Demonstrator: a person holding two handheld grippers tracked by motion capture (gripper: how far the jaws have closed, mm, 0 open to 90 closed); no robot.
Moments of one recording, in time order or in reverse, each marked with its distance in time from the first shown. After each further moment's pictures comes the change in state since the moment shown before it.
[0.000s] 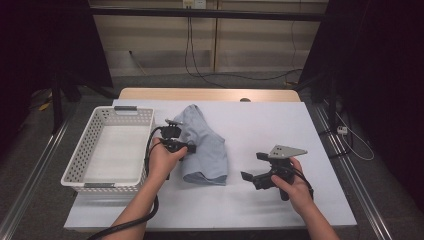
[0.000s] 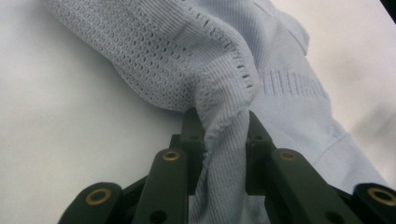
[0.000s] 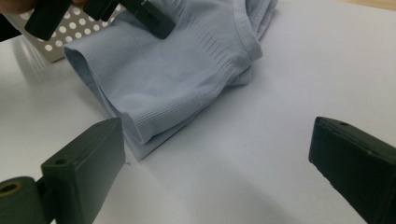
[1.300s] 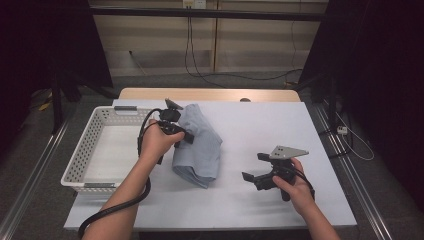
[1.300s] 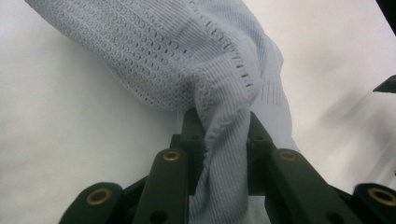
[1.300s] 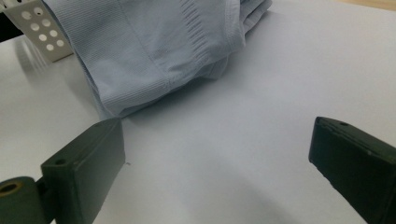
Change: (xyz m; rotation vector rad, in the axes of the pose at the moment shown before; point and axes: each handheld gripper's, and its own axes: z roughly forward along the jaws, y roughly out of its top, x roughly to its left) left arm -0.009 0.044 -0.033 0.143 0.003 0.052; right arm -0.001 -0.001 -0.003 -0.008 0.000 0.003
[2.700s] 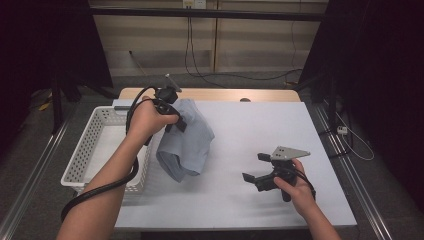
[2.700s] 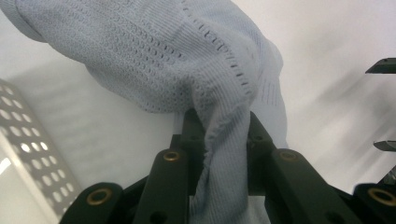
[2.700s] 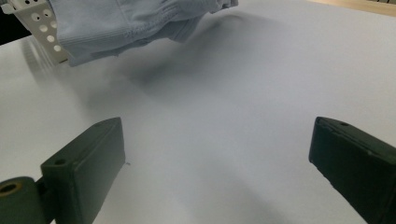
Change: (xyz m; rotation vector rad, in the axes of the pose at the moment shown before) left arm -0.018 0.040 -0.057 0.129 0.094 0.081; right arm 0.003 0.000 -0.003 -0.007 0.008 -0.015
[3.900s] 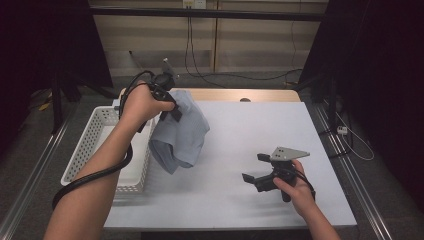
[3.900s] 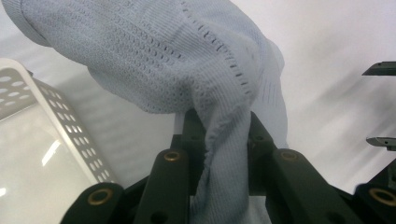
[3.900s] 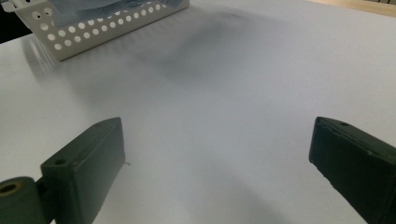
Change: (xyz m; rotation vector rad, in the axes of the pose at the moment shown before) left arm -0.002 0.020 -0.033 0.027 0.052 0.019; right arm 0.001 0.000 0.000 -0.001 0.001 -0.005
